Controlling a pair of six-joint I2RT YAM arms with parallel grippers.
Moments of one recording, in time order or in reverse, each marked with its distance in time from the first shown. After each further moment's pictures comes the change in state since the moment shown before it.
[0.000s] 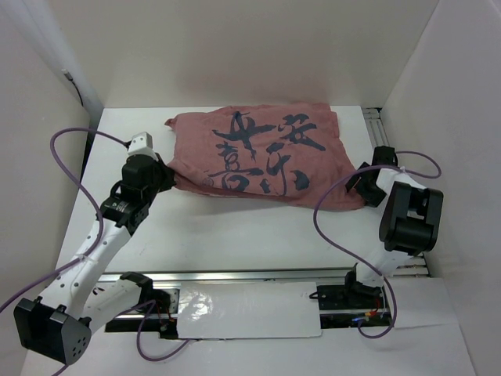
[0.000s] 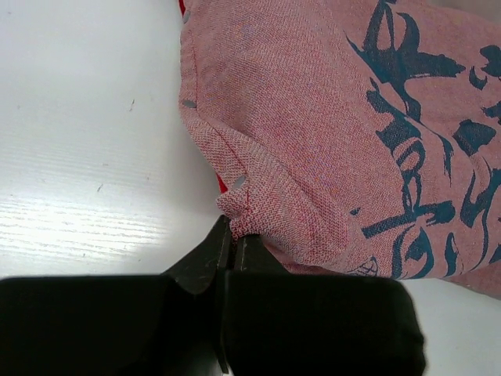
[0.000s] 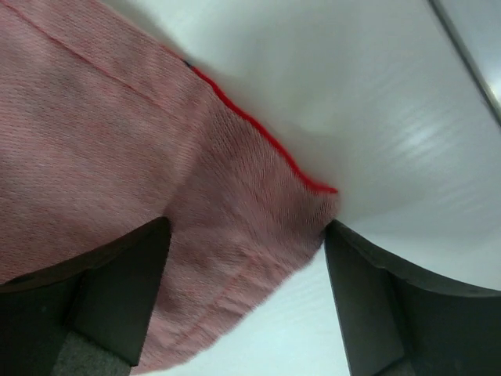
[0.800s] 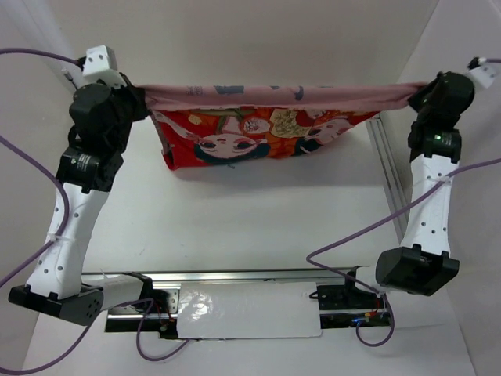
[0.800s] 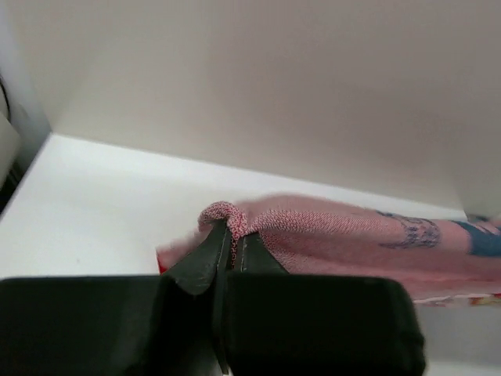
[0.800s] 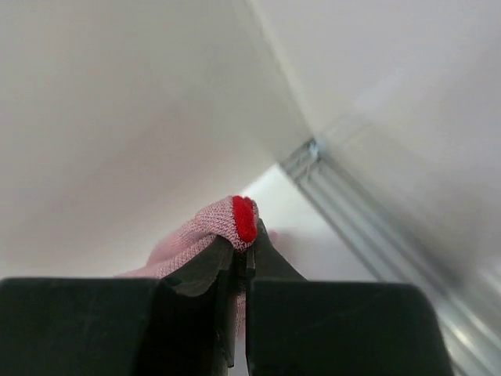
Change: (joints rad) left arm 0.044 0.257 0.779 -0.143 -0.073 0.221; right arm -0.009 -0.335 0.594 0.080 0.133 0.019
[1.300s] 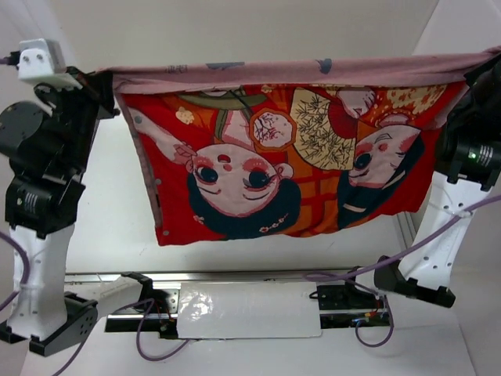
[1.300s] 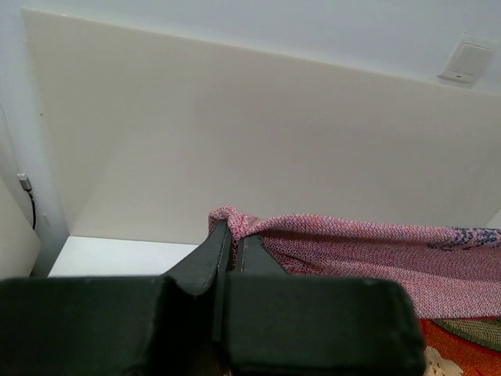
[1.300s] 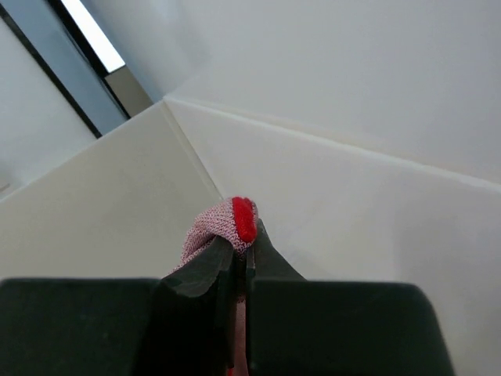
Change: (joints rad) left arm -0.026 -0.080 0.290 -0.068 0.013 0.150; right arm -0.031 -0.007 0.557 -0.186 0.285 -0.204
